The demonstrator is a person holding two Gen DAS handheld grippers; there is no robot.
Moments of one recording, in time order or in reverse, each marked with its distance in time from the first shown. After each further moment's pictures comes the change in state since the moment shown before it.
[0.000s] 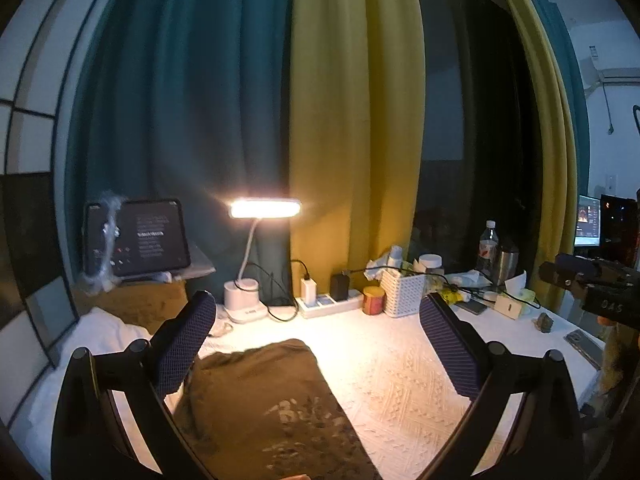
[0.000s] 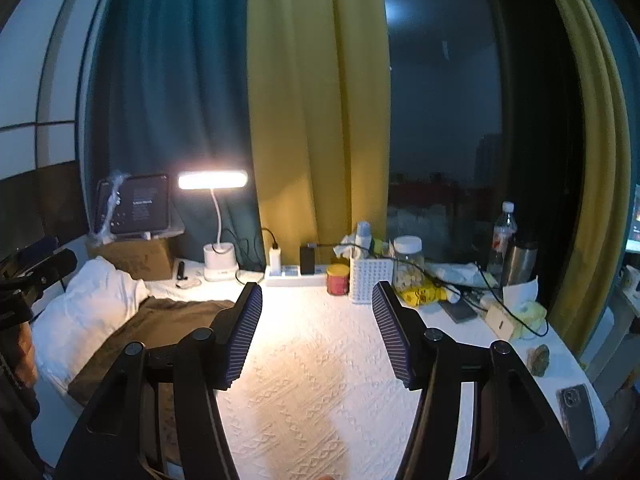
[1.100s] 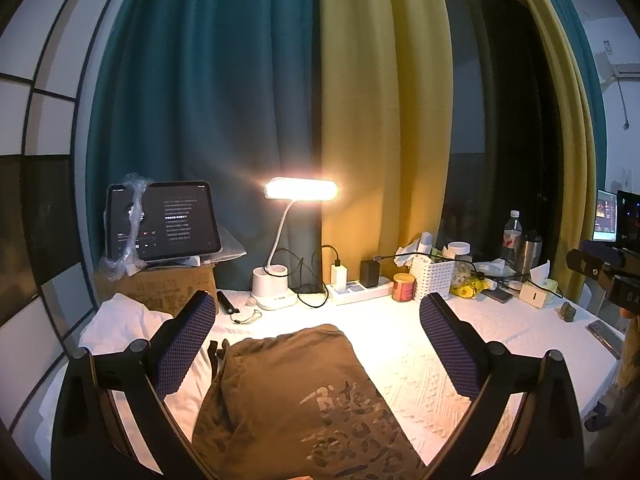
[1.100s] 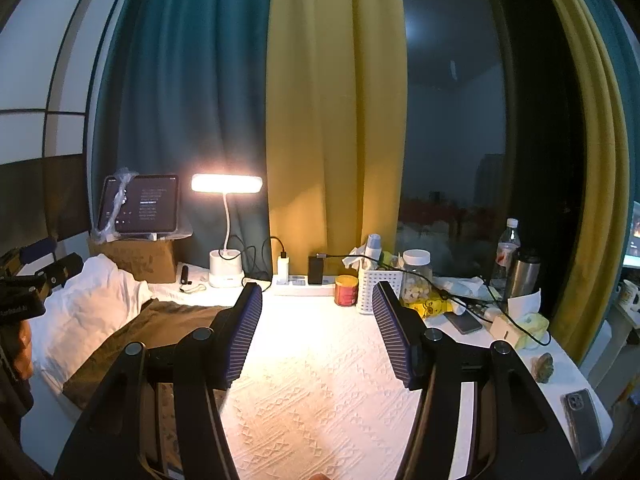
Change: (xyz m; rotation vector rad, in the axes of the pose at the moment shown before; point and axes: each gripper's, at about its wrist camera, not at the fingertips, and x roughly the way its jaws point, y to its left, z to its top) left arm 0.008 0.034 -0.023 -0.013 0.037 0.059; right arm 0.001 0.035 -0.012 -0.042 -0.046 -0.019
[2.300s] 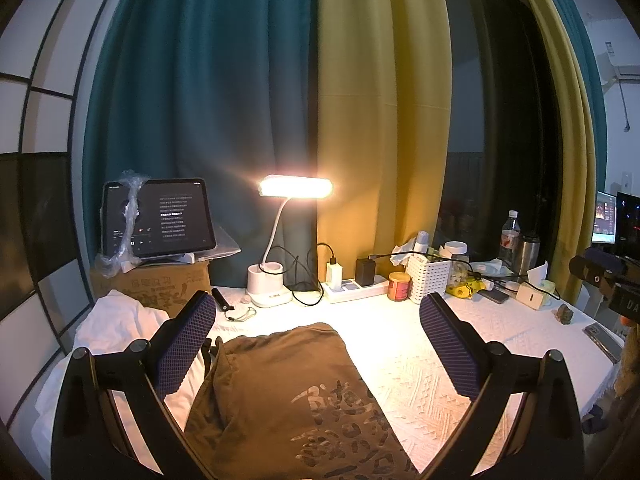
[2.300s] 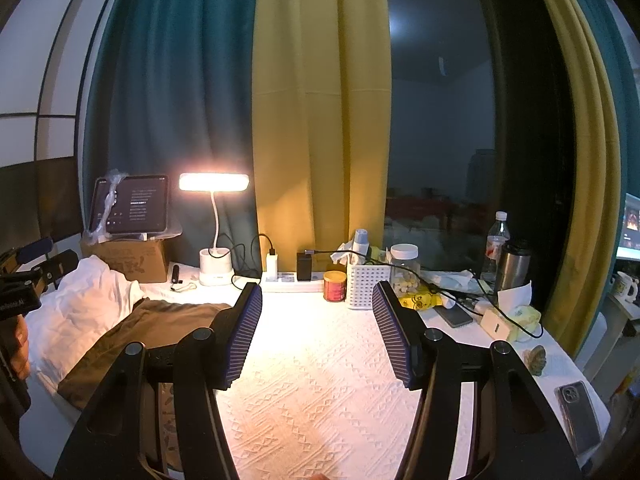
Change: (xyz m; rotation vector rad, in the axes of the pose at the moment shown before) left arm 0.001 -0.006 0.002 -0.008 0.009 -0.001; right arm -0.005 -0.010 -0.004 0.020 0.009 -0.030
